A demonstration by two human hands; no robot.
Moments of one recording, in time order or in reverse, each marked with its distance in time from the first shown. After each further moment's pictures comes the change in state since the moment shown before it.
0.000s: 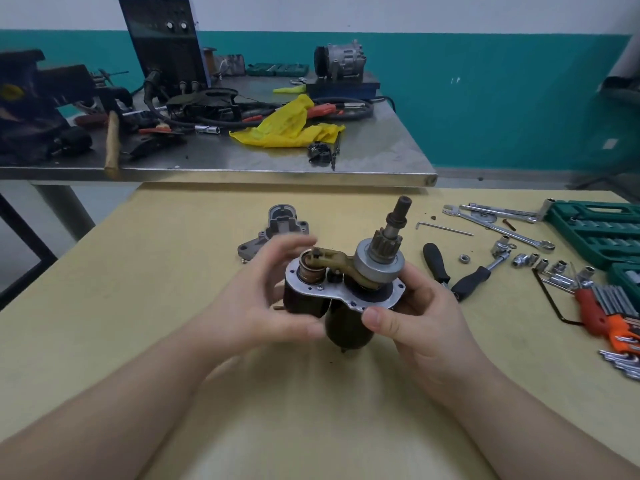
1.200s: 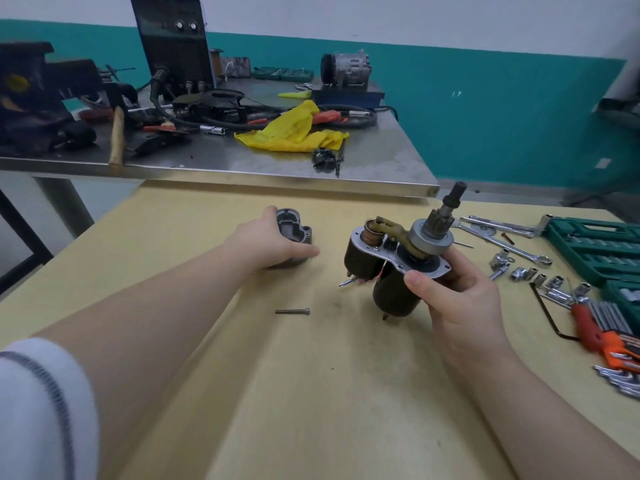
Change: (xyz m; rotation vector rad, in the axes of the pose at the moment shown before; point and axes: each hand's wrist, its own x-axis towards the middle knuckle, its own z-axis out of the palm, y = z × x) left_hand 0.119 -0.038 -0.045 0.731 0.203 -0.659; right_hand 0.020 -0.012 -0.039 -0.222 0.317 -0.170
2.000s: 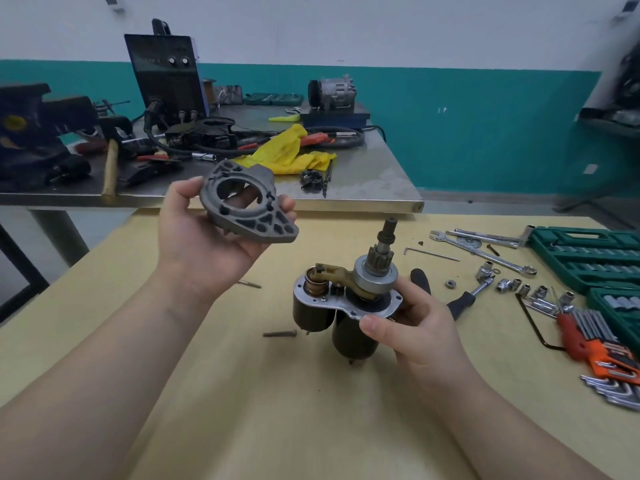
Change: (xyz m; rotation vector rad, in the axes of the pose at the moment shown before) left_hand -0.079 0.012 -0.059 -2.008 -0.451 0.290; right_hand -0.018 -0.009 0.023 0.093 -0.231 0.086
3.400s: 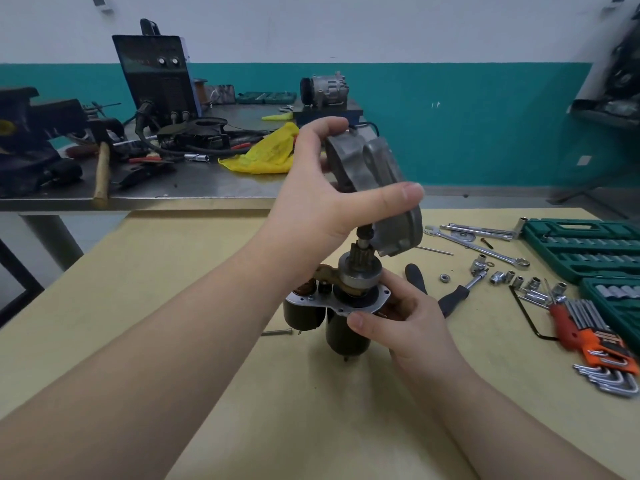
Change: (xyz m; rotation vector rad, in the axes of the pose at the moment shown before) left_hand 0.003 -0.075 0.110 1.095 -0.035 0.296; right_hand -0.001 -0.004 0.004 -0.067 0.004 0.035
